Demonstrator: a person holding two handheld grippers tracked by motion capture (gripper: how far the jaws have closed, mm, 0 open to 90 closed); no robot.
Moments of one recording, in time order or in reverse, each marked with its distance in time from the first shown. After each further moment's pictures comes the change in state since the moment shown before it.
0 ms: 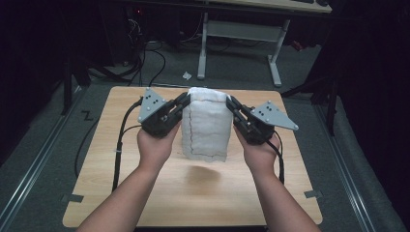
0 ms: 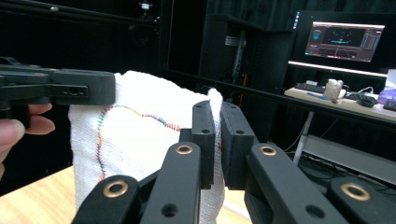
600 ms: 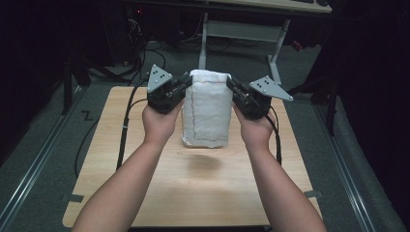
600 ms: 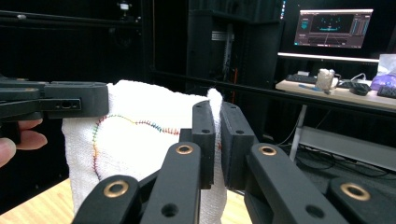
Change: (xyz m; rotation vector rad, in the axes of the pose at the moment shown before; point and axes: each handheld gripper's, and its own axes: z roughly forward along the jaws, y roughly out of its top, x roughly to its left) left arm 0.033 0.015 0.051 0.036 0.020 -0.006; right arm -0.034 0.012 0.051 0.018 -0.040 0.069
